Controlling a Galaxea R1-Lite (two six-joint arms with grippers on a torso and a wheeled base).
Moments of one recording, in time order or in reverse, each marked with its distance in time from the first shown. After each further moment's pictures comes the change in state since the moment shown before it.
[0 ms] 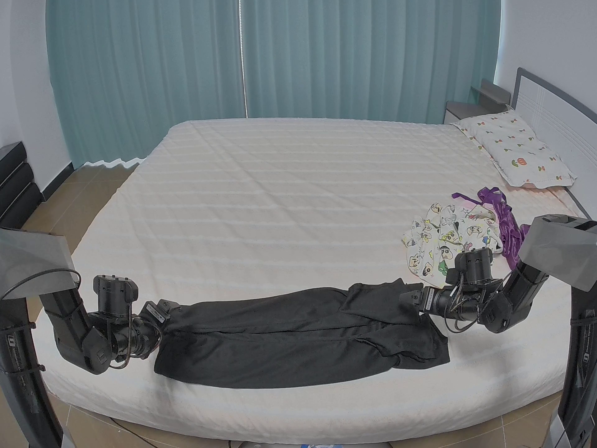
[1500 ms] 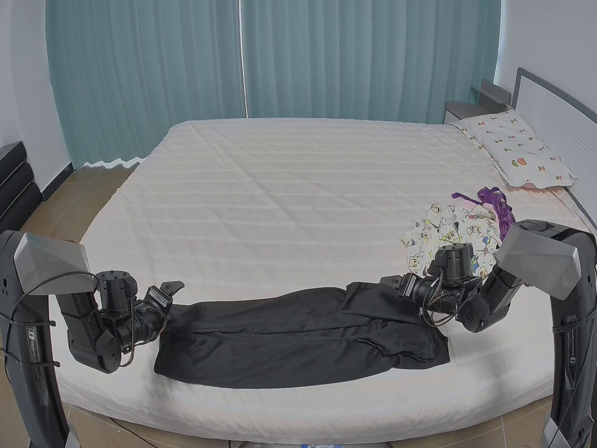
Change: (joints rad) left arm 0.044 0.175 -0.068 -0.344 -0.114 -0.009; right arm 0.049 0.117 -0.148 -0.079 0.009 0.168
